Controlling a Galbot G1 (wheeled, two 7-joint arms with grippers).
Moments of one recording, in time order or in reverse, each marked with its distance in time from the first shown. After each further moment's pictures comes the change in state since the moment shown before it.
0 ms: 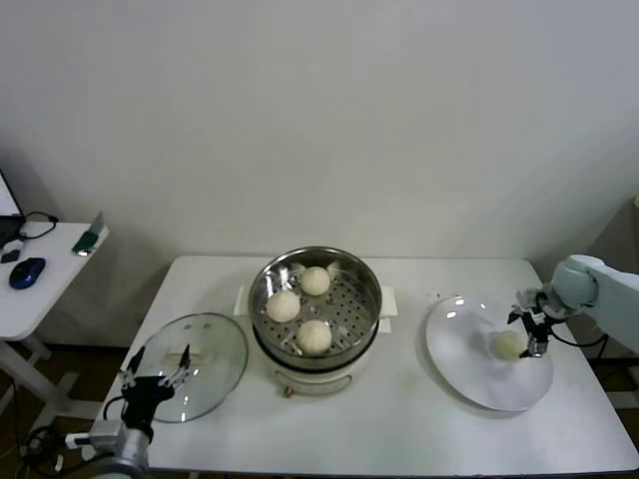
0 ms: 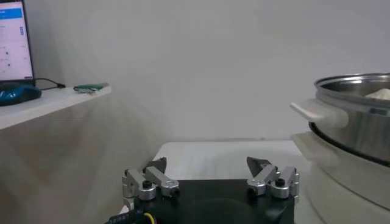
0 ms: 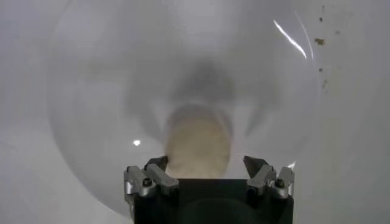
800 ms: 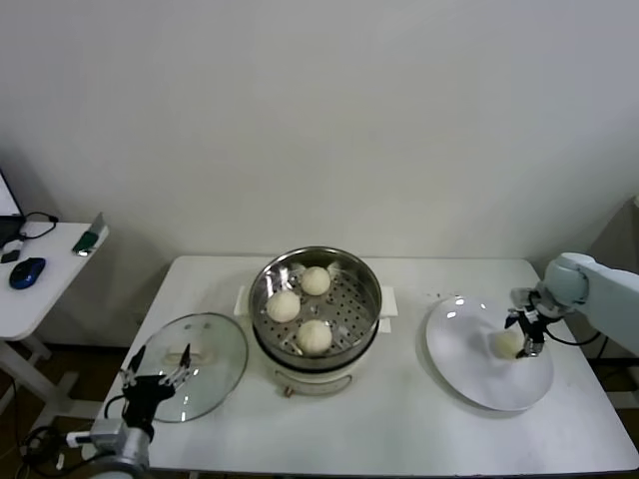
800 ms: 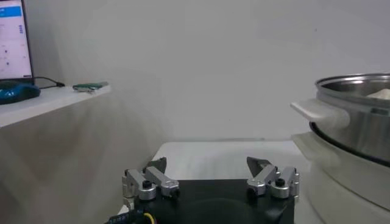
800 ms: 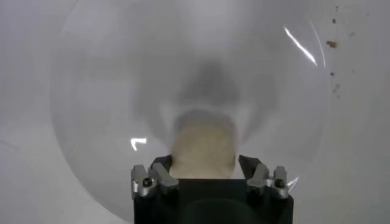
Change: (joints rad) left arm -0.007 0.001 0.002 0.008 -0.004 -0.001 0.000; right arm 0.011 0.042 -0.030 -0.038 0.003 0.001 -0.029
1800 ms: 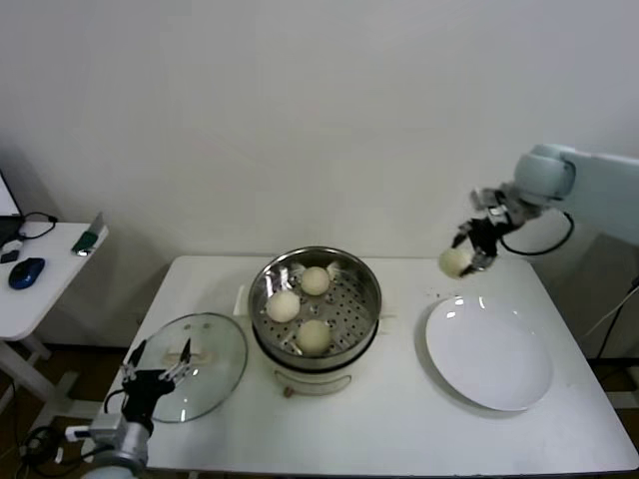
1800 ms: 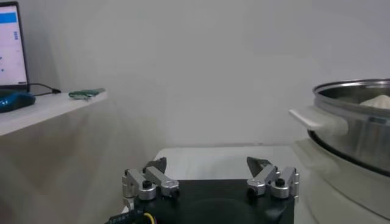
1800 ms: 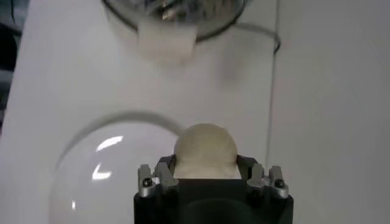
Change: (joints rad) left arm -0.011 0.019 0.005 -0.010 -0.009 0.007 0.001; right arm 0.775 0.186 -0.499 0.358 0.581 -0.142 -0.004
